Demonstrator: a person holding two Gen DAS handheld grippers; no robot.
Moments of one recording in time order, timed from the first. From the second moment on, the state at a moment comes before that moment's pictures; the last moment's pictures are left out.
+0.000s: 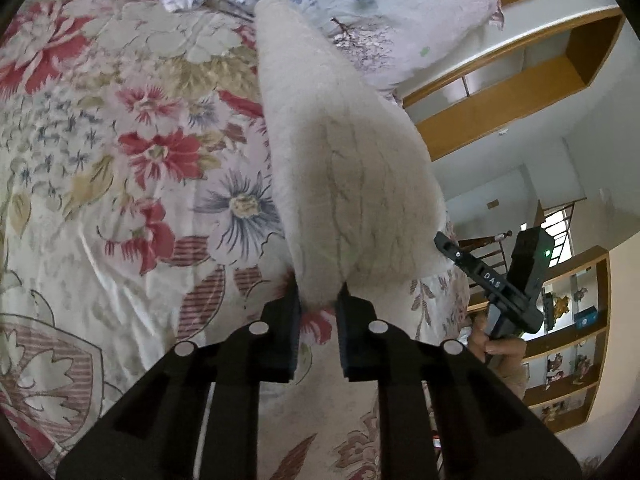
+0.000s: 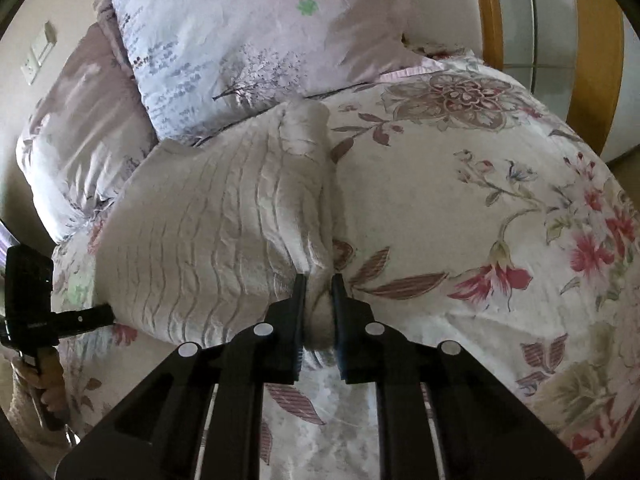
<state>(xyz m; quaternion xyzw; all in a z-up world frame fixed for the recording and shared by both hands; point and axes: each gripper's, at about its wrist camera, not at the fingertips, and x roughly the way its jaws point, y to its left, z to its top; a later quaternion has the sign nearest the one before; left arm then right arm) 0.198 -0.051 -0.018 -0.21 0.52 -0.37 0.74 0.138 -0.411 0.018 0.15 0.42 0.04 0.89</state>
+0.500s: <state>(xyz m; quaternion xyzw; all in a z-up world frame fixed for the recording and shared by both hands) 0.243 -0.057 0.013 -0.23 0.49 -0.29 0.79 0.210 -0.448 0.021 0.35 0.43 0.08 0.83</state>
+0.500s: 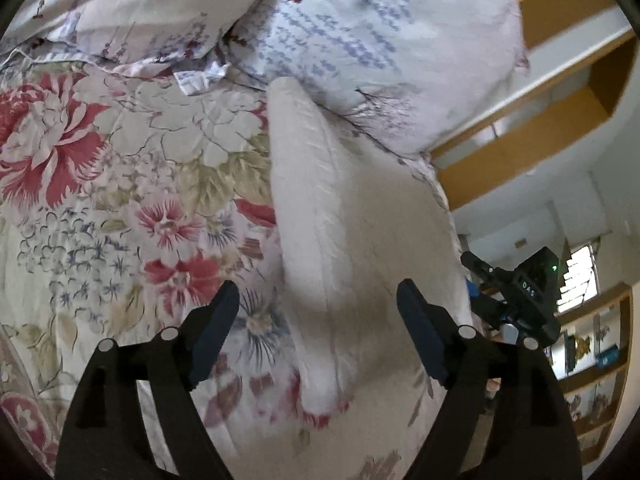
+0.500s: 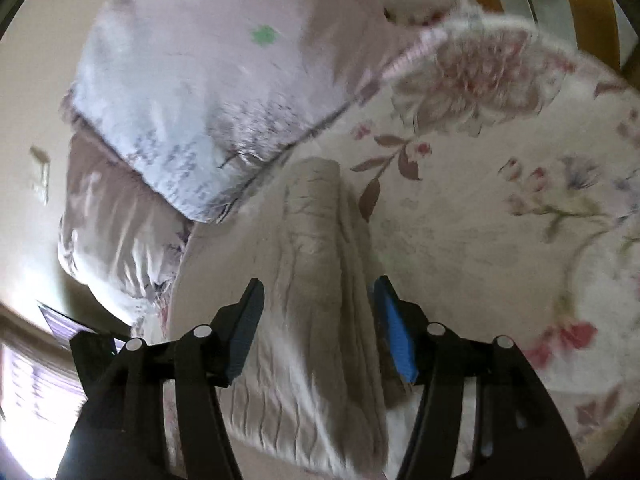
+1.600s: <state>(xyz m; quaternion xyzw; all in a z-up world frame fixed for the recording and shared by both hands) 0.246 -0.077 0.006 -0.23 0.49 -0.29 0.79 0.205 -0.400 0.066 0.16 0.36 0.05 0.92</state>
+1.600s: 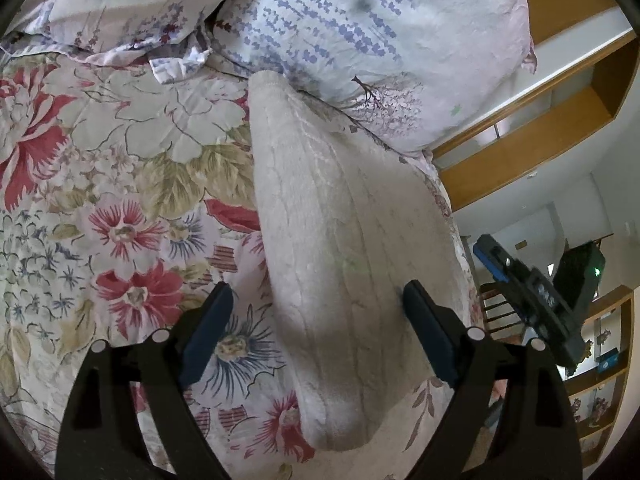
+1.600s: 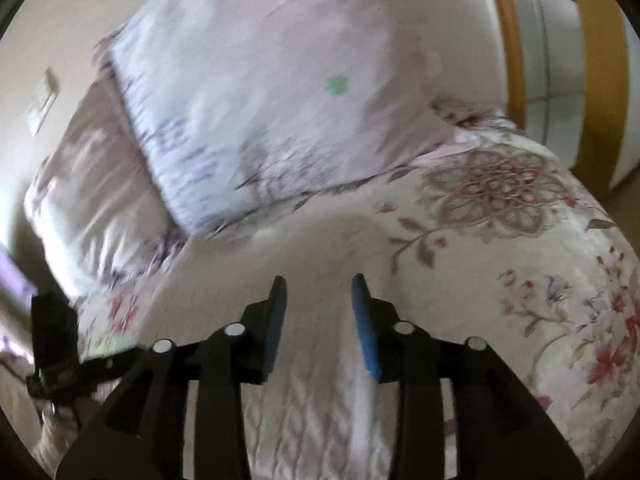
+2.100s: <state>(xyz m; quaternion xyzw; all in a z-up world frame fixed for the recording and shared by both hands) 0.250 -0.082 0.007 -0.22 0.49 -0.30 0.79 0.204 -0.424 0.036 0.26 0.39 0.07 0.88</state>
